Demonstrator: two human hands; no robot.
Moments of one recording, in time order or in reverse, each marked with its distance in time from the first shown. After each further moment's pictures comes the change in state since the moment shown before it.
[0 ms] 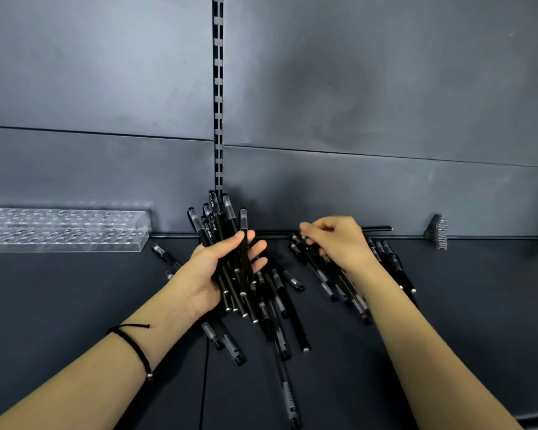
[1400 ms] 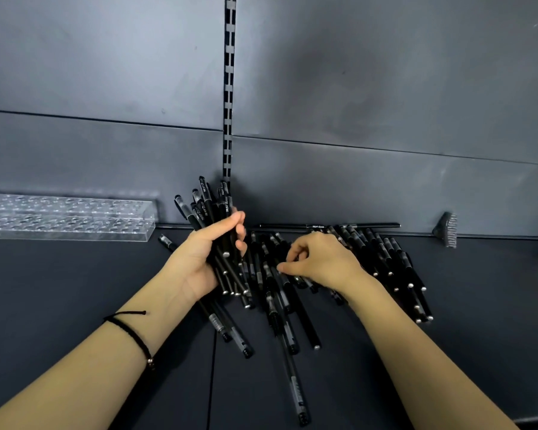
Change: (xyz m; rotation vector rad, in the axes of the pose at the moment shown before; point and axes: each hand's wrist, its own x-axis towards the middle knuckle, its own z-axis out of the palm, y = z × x) left_hand 0.000 0.018 -0.008 -0.037 -0.006 -0.038; right_hand -0.014 0.003 0.026 -0.550 -0.312 -0.090
